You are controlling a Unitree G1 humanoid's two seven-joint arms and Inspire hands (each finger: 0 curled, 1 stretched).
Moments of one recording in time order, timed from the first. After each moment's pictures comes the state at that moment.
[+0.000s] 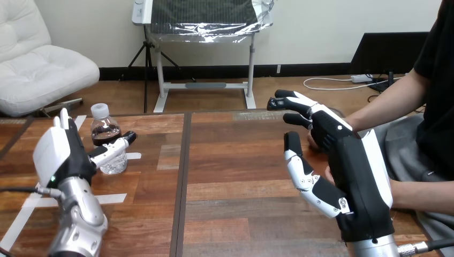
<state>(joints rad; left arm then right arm) -0.50 0.32 -0.02 0.92 0.44 0.01 0.52 0.26 -0.09 0.12 -0.25 -0.20 -0.53 -0.01</state>
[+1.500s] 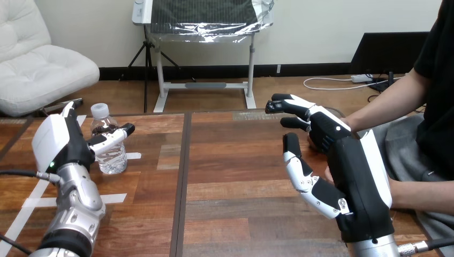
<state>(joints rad) -0.64 0.34 -0.04 1.12 0.42 -0.06 0.51 0.26 -0.09 0.12 -0.25 -0.20 -0.53 0.02</state>
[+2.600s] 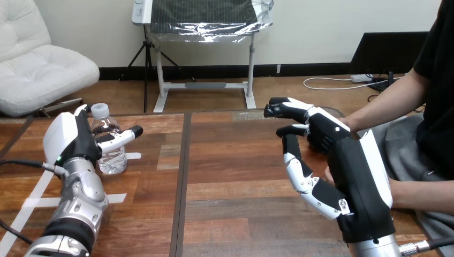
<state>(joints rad) -0.71 0.34 -0.08 1.19 0.40 -0.03 0.43 0.26 -0.10 0.11 -0.25 -0.19 -0.53 0.03</state>
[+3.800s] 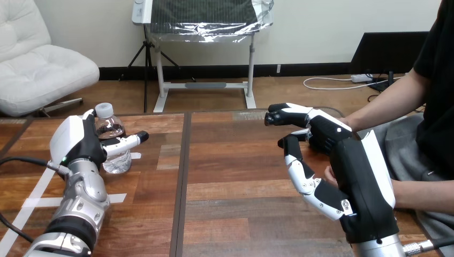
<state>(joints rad) -0.72 0.34 -0.11 1.22 0.40 -0.02 0.39 0.26 -0.12 0.10 -0.25 -0.19 -0.53 0.04</state>
